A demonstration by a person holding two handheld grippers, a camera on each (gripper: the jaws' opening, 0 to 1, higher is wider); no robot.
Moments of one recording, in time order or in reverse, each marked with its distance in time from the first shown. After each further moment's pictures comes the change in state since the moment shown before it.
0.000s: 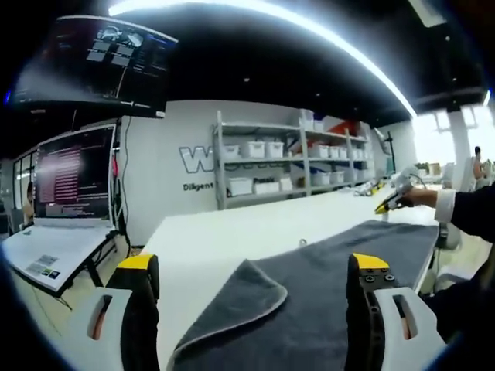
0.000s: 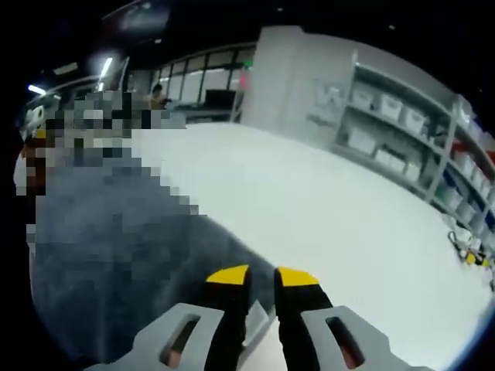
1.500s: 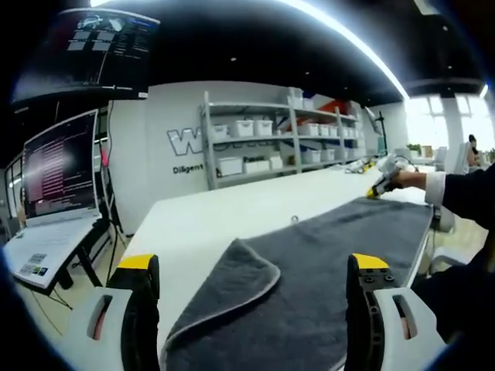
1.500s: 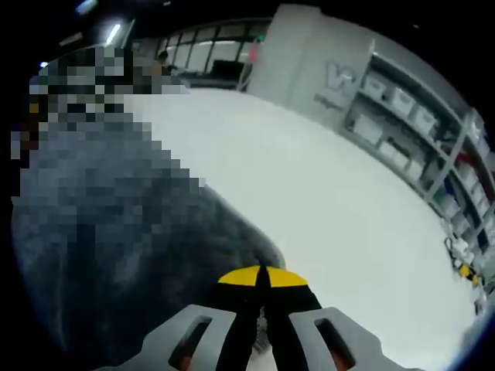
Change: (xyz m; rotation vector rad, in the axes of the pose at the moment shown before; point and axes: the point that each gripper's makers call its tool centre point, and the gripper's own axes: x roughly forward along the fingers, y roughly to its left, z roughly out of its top) left arm 0.007 -0.012 -0.023 0.039 0.114 -0.052; right arm 0.026 -0.003 -0.037 -0.106 0.146 -0.021
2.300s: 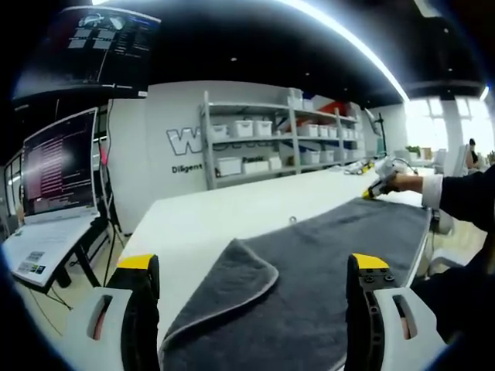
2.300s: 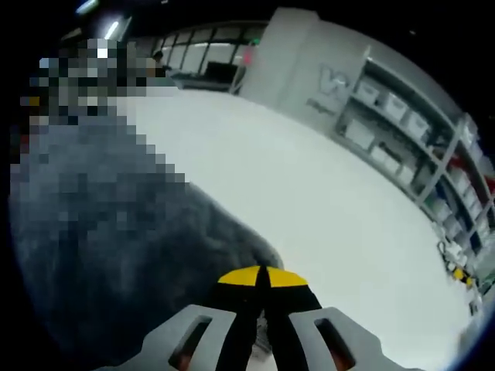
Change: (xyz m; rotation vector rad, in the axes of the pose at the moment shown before) left arm 0.001 -0.002 -0.001 -0.009 -0.001 -0.007; right arm 0.013 -0.021 0.008 -0.012 -0.025 -0.062
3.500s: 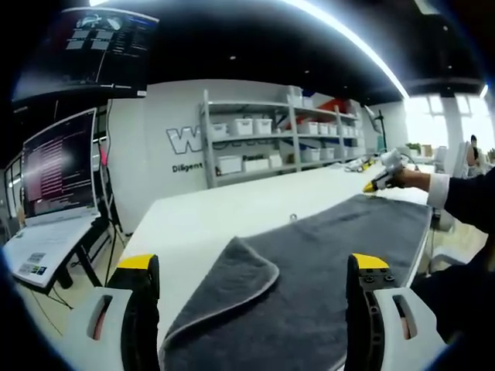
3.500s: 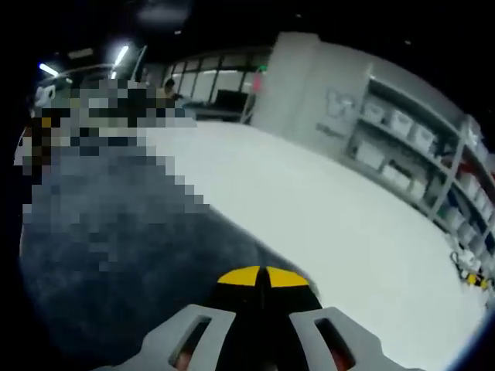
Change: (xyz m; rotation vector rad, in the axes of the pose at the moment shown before) left arm 0.000 -0.001 -0.002 0.010 0.011 0.004; right arm -0.030 0.052 0.040 0.030 -0.161 0.101
